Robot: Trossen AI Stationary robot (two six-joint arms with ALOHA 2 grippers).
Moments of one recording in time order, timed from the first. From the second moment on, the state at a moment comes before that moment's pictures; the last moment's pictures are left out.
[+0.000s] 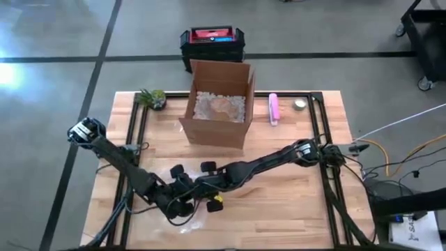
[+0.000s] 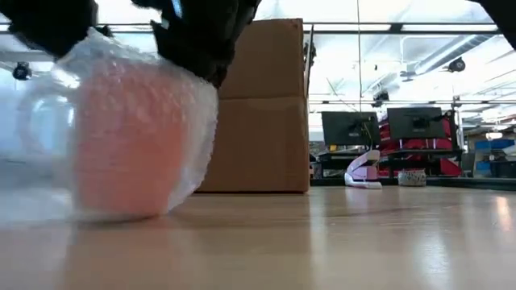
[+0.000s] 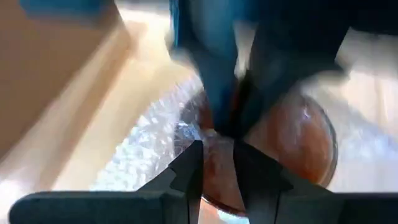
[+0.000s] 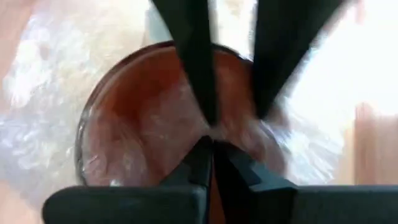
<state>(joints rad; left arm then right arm) -0.68 1.53 0.92 -0.47 -0.63 -0.82 0.28 2.35 2.08 -0.76 0.10 0.02</state>
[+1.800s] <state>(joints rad) -0.67 1.61 0.92 -0.26 -0.58 -0.74 0.37 2.20 1.88 -0.57 0.33 0.03</state>
